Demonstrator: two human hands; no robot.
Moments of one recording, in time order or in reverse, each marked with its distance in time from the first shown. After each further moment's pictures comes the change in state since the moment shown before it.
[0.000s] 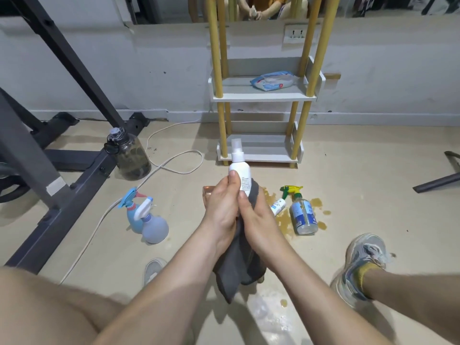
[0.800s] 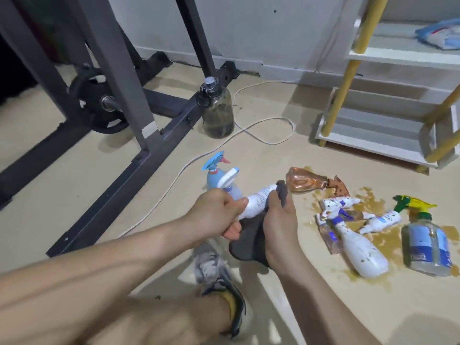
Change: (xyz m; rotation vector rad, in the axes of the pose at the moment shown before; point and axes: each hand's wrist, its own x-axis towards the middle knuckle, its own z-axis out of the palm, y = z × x) left_hand 0.024 0.037 -0.218 0.903 0.212 -0.283; right_hand 0.066 0.063 0.184 0.294 -0.011 0.387
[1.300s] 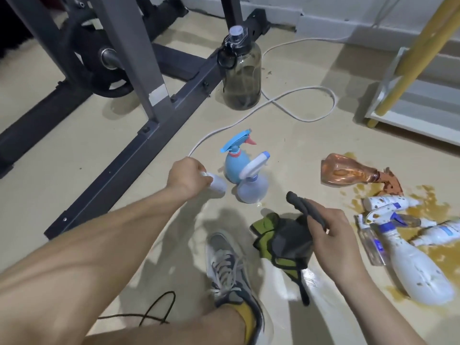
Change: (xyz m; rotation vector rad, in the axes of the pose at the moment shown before) left_hand 0.158 -0.127 -0.067 0.353 0.377 -0.198; right_hand 0.062 0.050 -0.042 -0.783 -0.183 -0.226
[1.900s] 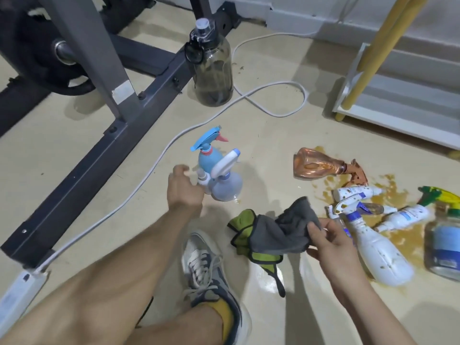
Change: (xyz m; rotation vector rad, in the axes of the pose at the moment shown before) left_hand -0.017 0.020 0.079 -0.310 0.153 -0.050; right_hand -0.014 0.040 -0.033 0.363 0.064 0.347
